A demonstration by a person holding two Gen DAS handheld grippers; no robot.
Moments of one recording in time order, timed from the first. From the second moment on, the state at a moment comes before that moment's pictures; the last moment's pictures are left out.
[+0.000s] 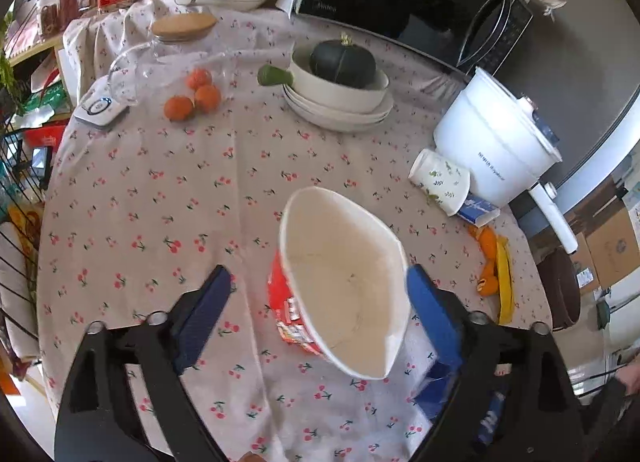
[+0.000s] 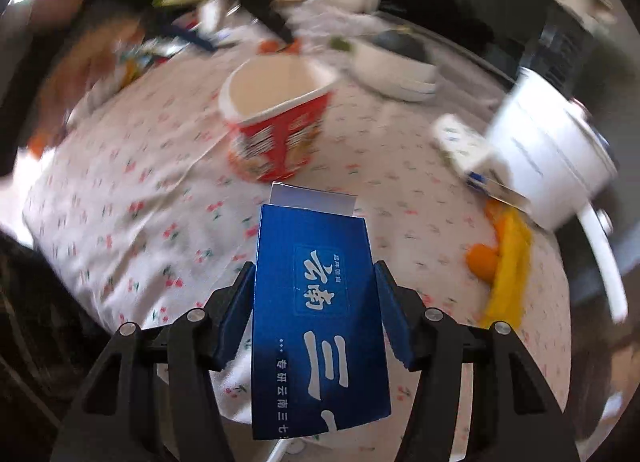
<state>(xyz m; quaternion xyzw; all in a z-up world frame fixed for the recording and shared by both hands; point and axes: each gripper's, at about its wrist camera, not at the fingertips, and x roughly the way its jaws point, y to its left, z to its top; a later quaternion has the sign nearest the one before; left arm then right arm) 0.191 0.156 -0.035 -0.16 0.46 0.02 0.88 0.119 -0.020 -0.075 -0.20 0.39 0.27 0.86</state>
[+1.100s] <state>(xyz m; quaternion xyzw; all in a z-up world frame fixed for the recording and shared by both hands) 0.213 0.109 -0.064 -0.07 0.46 0.05 0.88 0.120 -0.084 -0.039 -0.09 0.36 0.16 0.92</state>
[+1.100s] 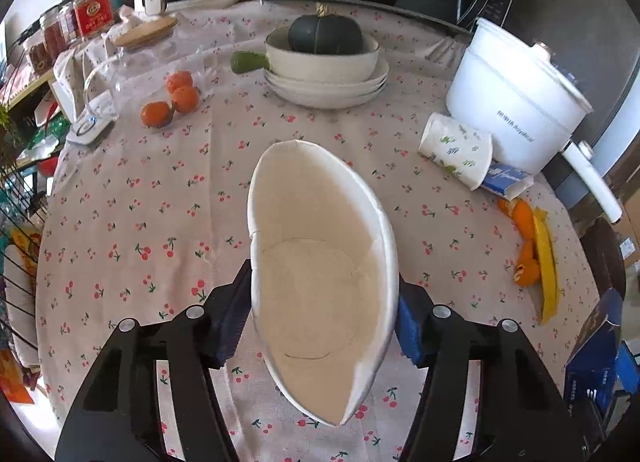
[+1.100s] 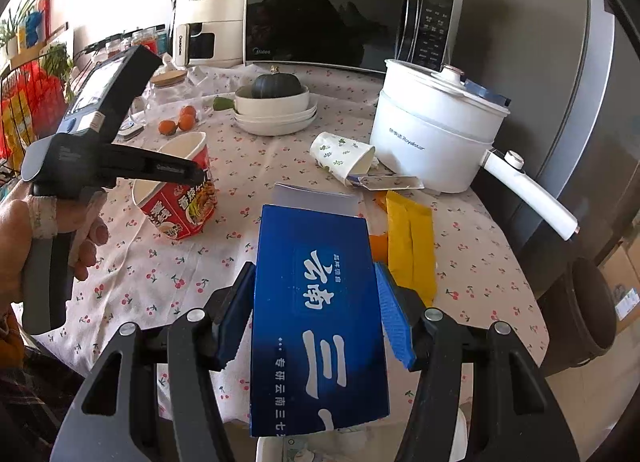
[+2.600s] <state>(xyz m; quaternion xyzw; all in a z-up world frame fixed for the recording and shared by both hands) 0.045 -0.031 0.025 -0.02 0.28 -0.17 0.95 -0.012 -0.224 -0.039 0.01 0.36 -0.04 0.93</state>
